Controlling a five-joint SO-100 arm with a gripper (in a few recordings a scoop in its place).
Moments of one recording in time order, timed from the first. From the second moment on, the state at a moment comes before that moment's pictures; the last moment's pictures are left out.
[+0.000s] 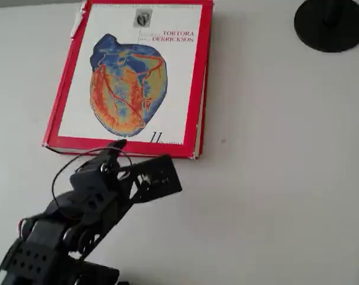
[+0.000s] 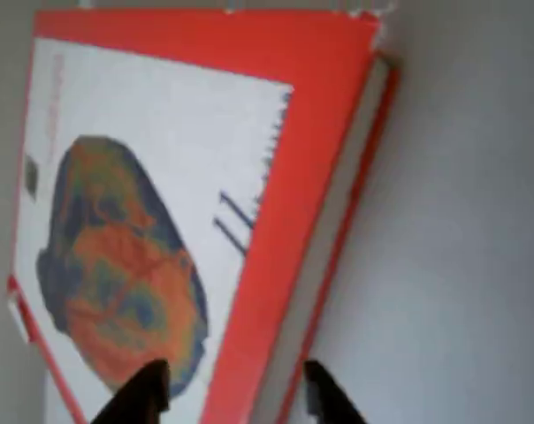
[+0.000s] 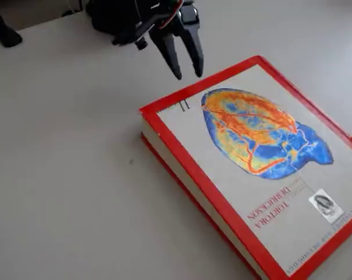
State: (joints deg) arm 9.0 149.8 164.1 26.7 -16.7
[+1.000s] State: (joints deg) arm 13.4 136.7 155.0 29.2 -18.5
